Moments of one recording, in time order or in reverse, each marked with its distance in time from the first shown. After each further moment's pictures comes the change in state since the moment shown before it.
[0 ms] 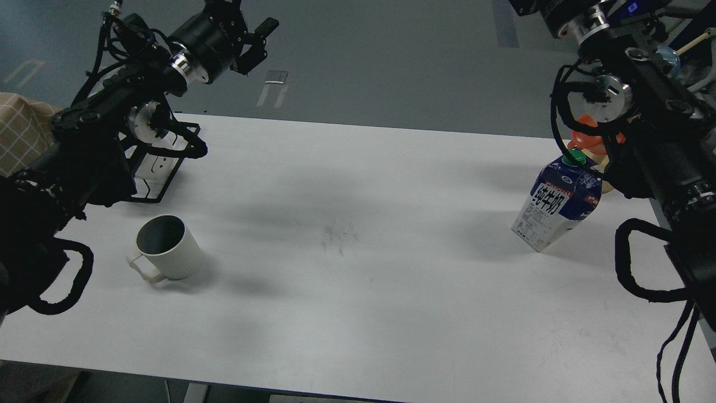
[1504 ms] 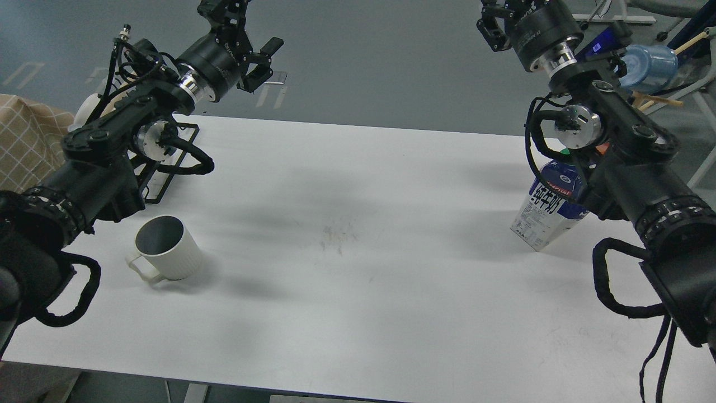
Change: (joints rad) left arm 0.023 0.001 -0.020 -0.010 -0.012 0.000 -0.007; right arm -0.033 0.022 0.002 -0.019 0.006 -0.018 0.000
